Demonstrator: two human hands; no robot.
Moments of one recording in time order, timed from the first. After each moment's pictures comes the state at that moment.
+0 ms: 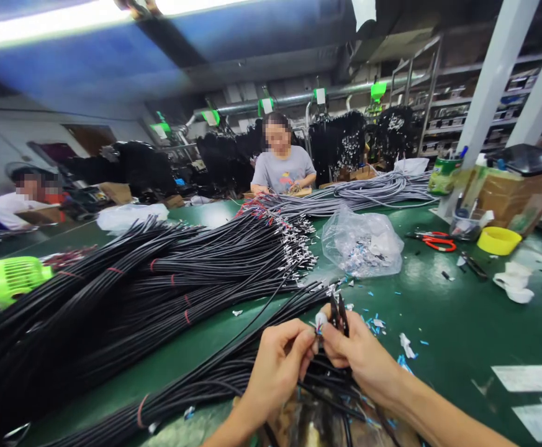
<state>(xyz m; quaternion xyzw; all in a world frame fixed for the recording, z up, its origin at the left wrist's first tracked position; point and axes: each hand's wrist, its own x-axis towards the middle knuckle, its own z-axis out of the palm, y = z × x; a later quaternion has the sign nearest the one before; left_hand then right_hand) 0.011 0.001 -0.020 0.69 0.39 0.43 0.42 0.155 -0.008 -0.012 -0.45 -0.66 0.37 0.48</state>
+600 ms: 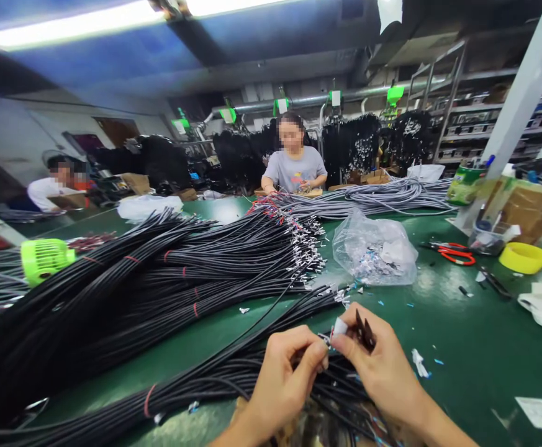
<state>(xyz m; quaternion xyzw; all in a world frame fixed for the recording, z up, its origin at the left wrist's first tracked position) 0.004 -0.003 -0.013 0.70 0.41 0.44 0.39 0.164 -0.009 -0.009 -0.44 -0.64 0.41 0.48</state>
